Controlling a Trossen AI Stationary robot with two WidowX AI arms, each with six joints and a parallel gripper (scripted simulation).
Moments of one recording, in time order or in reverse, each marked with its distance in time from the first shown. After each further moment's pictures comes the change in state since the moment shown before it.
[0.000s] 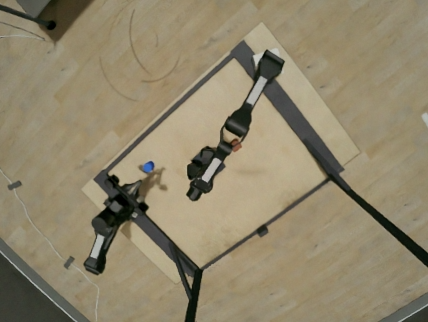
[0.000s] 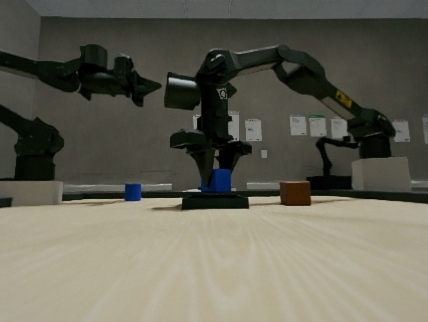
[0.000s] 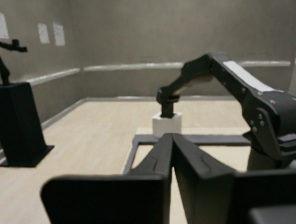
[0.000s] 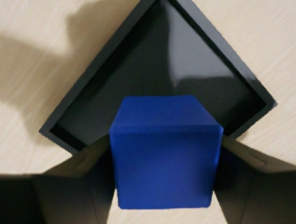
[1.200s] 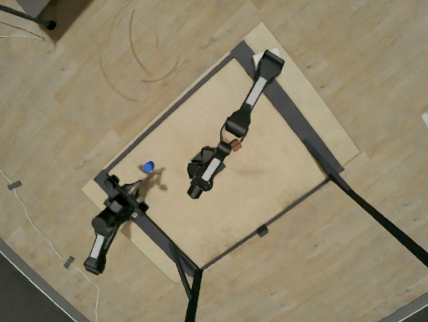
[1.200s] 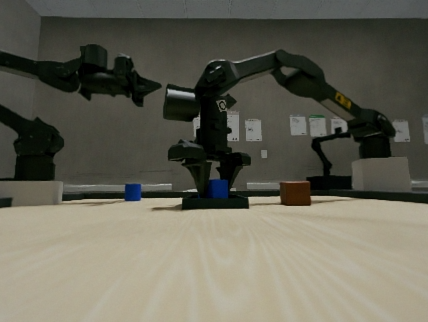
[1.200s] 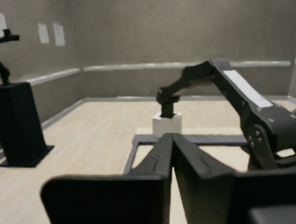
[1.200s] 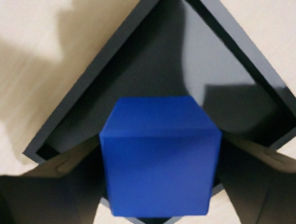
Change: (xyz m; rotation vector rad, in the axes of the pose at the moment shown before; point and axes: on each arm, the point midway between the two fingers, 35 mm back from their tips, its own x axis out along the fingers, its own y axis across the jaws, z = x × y) left arm 0.000 0.000 0.000 0.000 0.000 0.000; right arm 0.025 0.003 0.002 0.000 -0.005 0.010
